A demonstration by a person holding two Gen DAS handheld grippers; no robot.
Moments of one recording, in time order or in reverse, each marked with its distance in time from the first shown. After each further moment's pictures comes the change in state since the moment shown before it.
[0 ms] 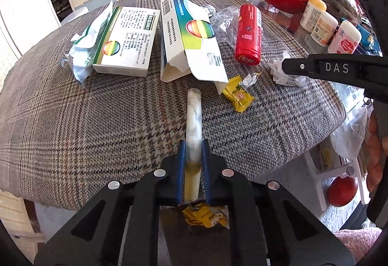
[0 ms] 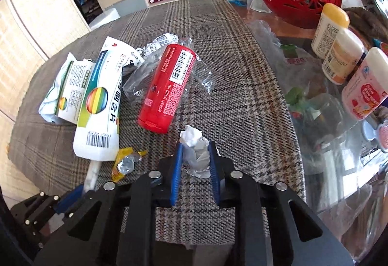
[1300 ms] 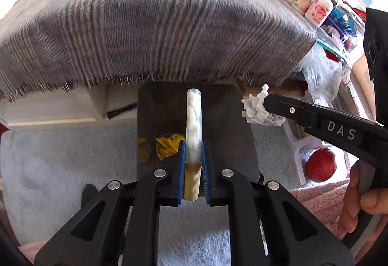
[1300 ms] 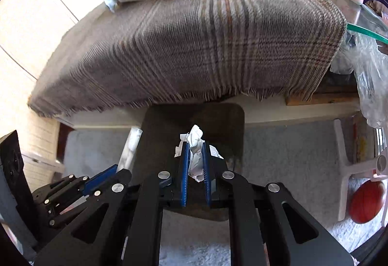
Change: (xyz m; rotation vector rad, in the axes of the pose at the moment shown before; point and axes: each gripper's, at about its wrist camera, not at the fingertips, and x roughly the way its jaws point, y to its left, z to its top) left arm -0.019 0.009 -0.188 -0.157 0.041 -0.155; right arm -0.013 0.045 -0.202 -0.021 0.088 0.140
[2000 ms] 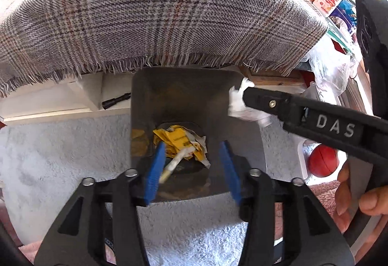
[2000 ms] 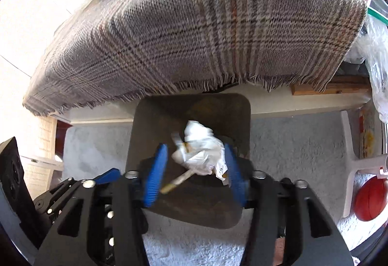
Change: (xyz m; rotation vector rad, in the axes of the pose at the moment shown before) left arm 0.022 0.002 0.004 -0.002 0.059 0.015; right arm 0.029 -0.003 0.006 0.035 0.060 0.014
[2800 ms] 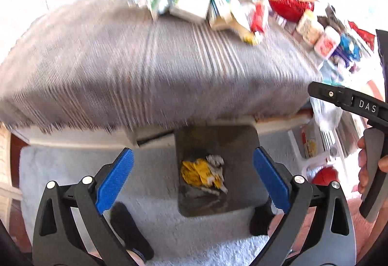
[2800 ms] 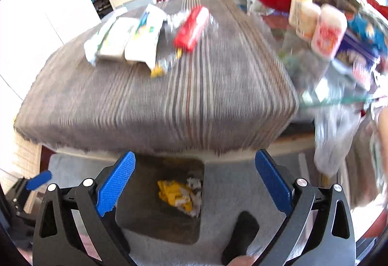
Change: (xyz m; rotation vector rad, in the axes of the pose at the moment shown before) left arm -0.102 0.032 0.057 -0.002 -0.165 0.082; right arm -0.100 -0.009 0.063 -0.036 -0.212 -0.151
